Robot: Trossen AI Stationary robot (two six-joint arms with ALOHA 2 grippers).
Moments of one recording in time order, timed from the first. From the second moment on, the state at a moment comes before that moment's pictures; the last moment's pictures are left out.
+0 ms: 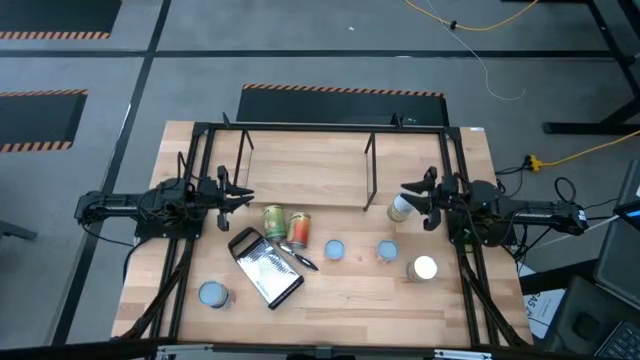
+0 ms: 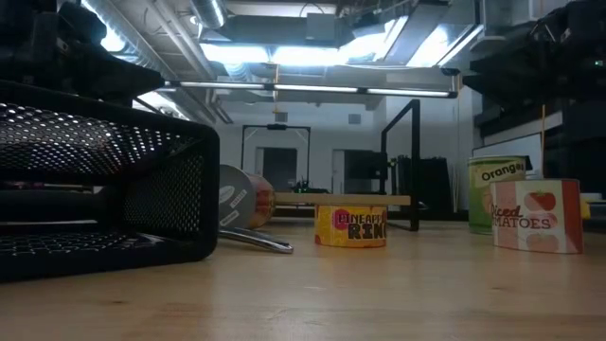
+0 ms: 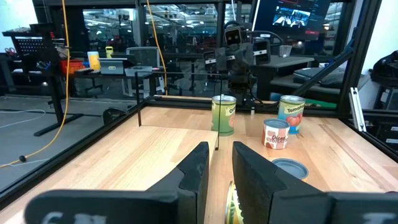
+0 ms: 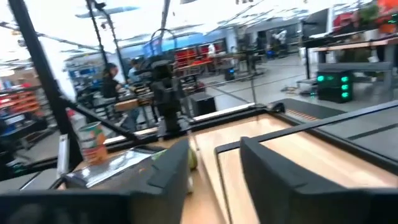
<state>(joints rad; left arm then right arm) 0.04 0.01 0.01 0.08 -0.12 -0.02 -0.07 0.12 0.01 0.23 0.12 0.21</state>
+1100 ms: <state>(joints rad) 0.04 0.01 0.01 0.08 -0.12 -0.02 -0.06 0.53 0.70 -0.58 -0.13 0.30</state>
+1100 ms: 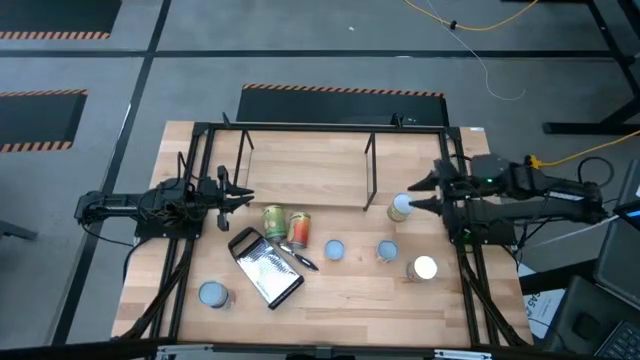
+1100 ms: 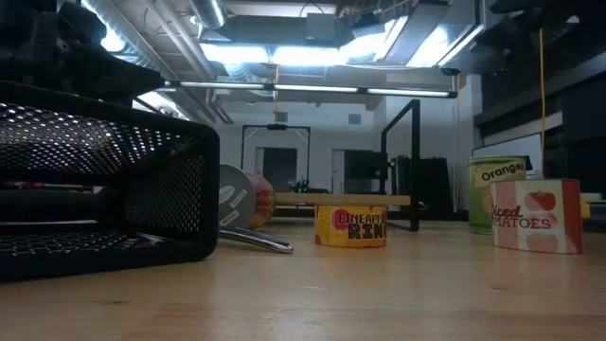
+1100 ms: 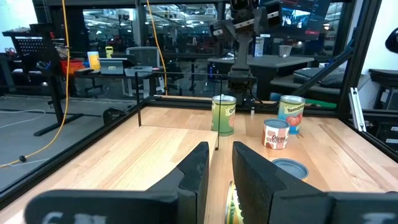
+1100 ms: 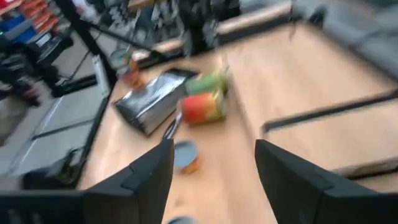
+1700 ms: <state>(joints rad) 0.04 0.01 0.01 0.08 -0.12 -0.02 0.04 0.88 0.70 -0.60 -0.21 0.24</state>
